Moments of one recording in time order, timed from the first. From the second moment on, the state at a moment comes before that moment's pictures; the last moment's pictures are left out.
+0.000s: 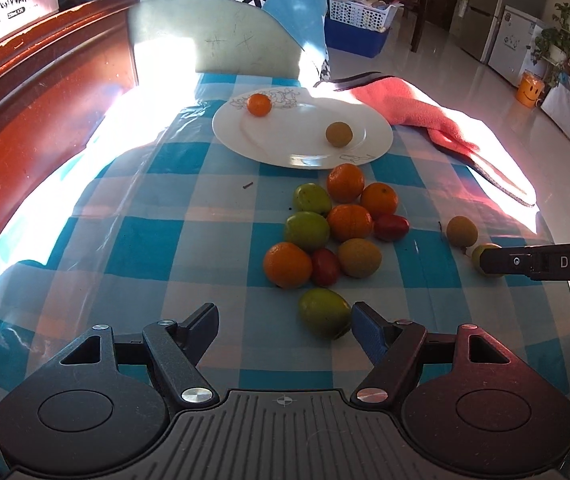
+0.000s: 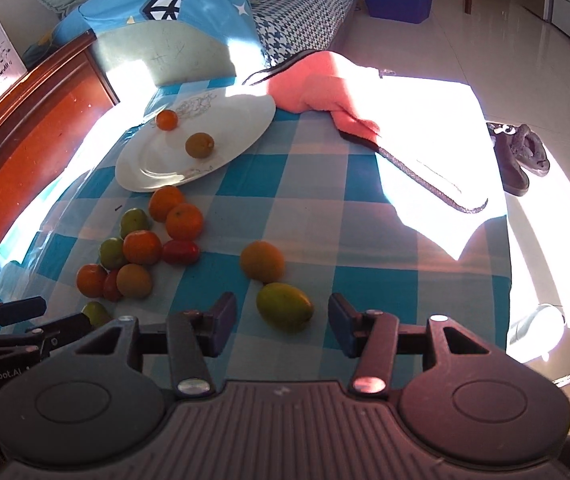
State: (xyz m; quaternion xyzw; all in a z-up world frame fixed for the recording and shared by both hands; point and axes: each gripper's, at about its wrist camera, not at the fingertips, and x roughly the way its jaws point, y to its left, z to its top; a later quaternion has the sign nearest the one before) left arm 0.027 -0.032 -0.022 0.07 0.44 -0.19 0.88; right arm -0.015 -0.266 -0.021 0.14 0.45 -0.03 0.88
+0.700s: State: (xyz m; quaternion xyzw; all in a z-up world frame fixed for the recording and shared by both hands) left arm 0.017 -0.044 -0.034 0.08 0.43 -0.20 0.88; right arm -0.006 -0.255 -0.030 0.10 0.46 -0.02 0.88
